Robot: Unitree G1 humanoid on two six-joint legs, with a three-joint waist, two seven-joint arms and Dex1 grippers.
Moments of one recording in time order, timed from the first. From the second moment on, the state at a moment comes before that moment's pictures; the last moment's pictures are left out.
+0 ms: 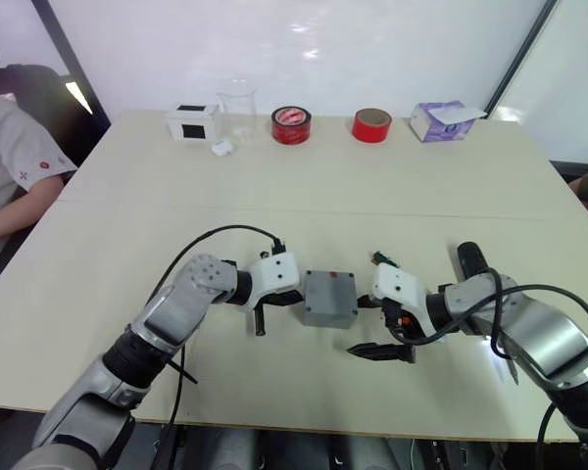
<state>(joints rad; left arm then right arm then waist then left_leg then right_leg) -0.55 0.53 -0.46 -0.14 -0.03 0.55 -1.01 -0.35 -0.90 0.27 -0.50 0.39 0.91 1.00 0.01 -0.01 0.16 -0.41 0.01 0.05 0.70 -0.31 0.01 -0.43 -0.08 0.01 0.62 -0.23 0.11</state>
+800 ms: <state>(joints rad) -0.59 0.52 -0.22 -0.24 -0.32 0.73 -1.02 -0.39 -0.79 -0.01 -0.09 0.39 0.74 0.83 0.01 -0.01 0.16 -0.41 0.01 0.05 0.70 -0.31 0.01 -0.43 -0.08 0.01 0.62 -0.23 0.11</state>
